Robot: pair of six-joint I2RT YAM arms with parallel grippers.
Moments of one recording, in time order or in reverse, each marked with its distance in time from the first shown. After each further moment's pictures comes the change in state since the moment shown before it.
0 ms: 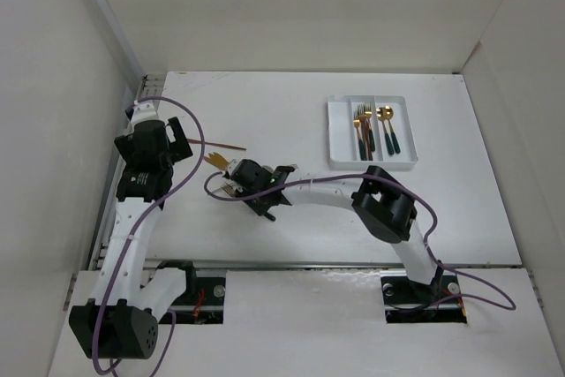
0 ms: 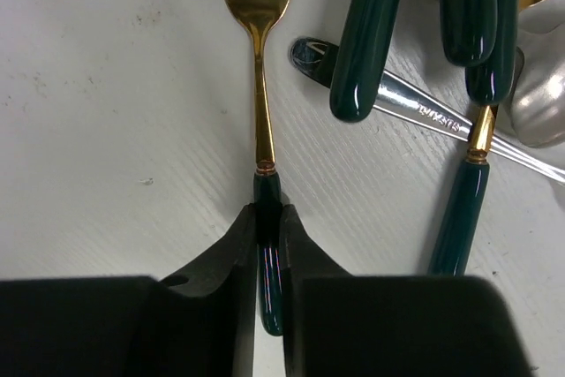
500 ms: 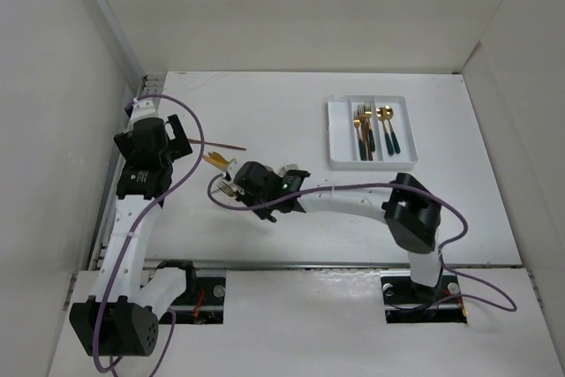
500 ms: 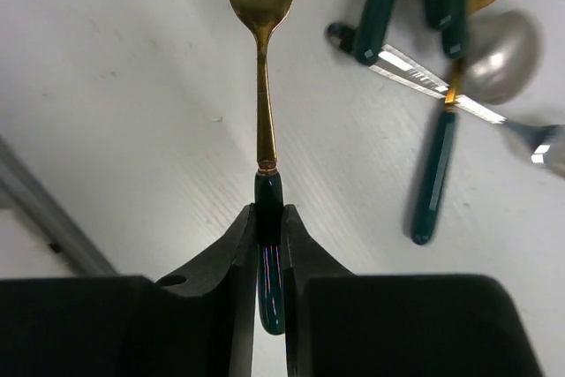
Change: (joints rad) left arm 0.007 0.011 0.007 0.019 0.008 0.003; right arm 0.058 -0.188 -0.111 0.019 0.040 -0.009
